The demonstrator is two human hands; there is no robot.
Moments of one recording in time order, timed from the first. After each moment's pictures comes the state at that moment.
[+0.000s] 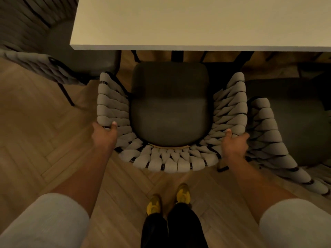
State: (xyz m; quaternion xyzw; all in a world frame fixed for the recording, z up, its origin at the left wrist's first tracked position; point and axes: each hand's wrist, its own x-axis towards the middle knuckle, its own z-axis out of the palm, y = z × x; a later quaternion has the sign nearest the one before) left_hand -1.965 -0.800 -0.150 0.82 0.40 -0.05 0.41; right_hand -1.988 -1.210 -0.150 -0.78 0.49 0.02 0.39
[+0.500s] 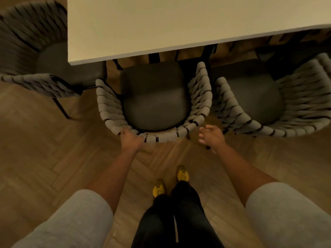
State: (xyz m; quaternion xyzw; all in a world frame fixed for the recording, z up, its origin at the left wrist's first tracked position) left_hand -2.071 -0.880 -0.058 0.86 0.23 -0.24 0.38; right_hand -2.123 -1.197 -0.059 -0.65 0.46 0.13 0.60
